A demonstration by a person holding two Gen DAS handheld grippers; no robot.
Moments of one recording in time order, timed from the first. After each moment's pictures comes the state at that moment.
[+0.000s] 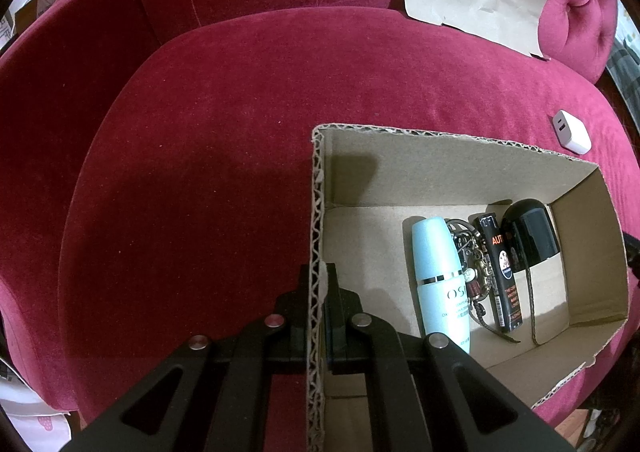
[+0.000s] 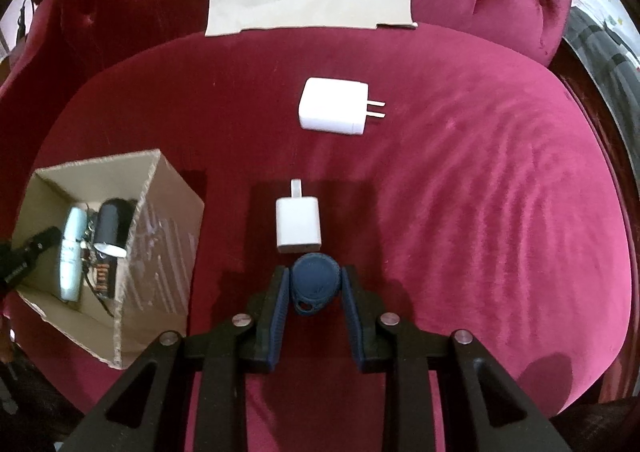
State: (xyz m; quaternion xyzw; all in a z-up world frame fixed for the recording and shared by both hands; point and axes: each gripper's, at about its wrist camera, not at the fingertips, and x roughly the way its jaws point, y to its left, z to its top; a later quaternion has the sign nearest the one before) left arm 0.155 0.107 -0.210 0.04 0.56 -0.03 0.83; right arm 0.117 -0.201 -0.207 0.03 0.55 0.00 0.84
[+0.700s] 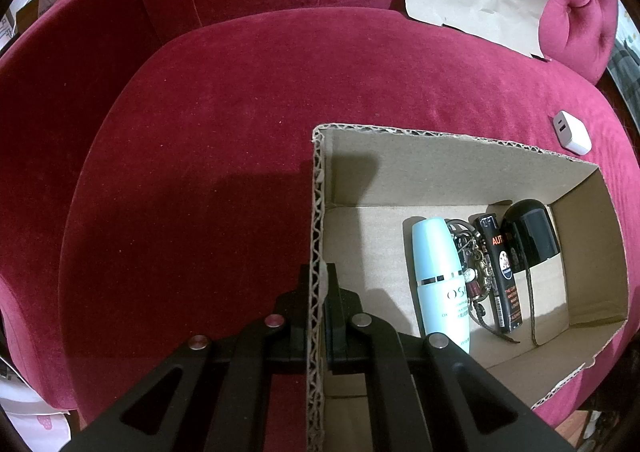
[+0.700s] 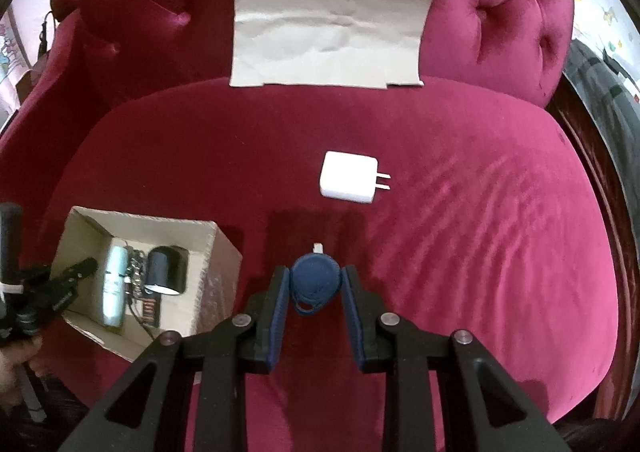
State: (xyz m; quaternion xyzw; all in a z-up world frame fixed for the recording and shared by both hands) left arm 0.154 0.108 -0.210 0.04 0.56 -0.03 0.83; right arm 0.114 -0.188 -0.136 0.02 0.50 0.02 0.86
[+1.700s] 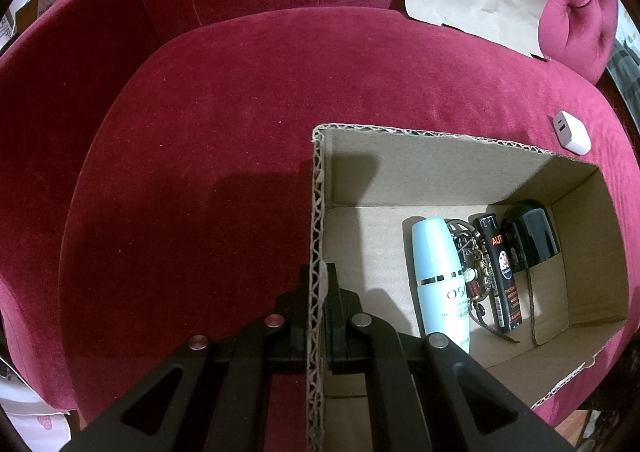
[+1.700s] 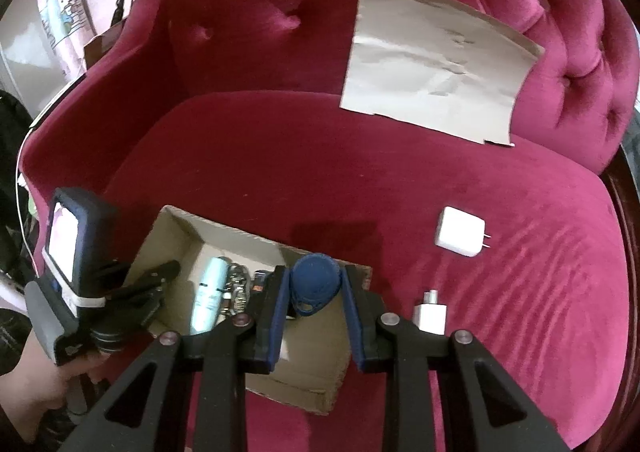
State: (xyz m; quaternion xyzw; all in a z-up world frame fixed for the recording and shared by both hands) left arm 0.154 0.108 -0.209 0.04 0.56 -0.03 0.83; right arm 0.125 -0.095 -0.112 -0.02 0.48 0.13 0.87
